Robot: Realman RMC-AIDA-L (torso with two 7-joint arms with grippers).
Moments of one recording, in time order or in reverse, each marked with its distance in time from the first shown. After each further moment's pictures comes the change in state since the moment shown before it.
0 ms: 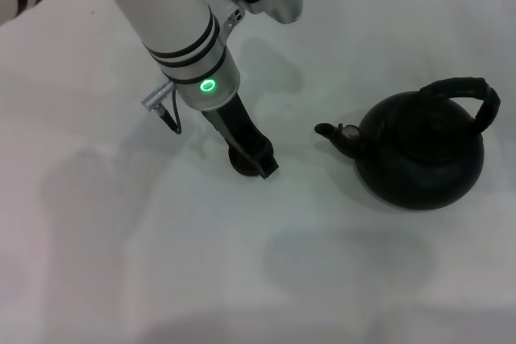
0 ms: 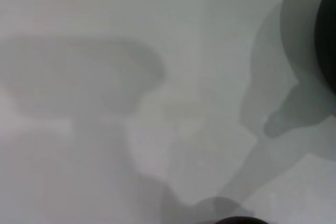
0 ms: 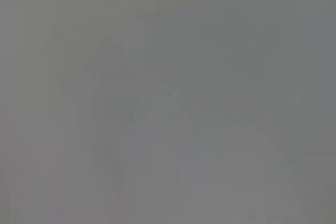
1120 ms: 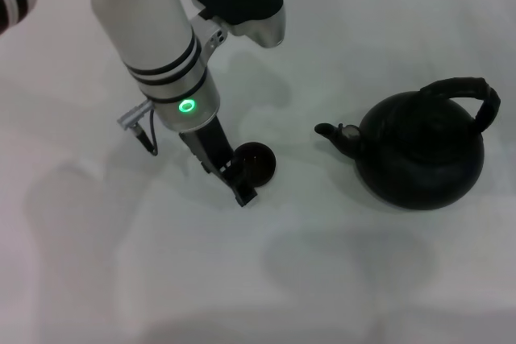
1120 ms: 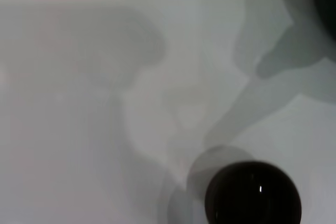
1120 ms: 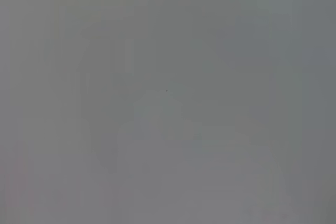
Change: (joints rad) left arm 0.074 0.005 0.000 0.105 0.055 -0.125 -0.038; right arm -0.009 0.000 0.000 0.000 0.000 -0.002 0.000
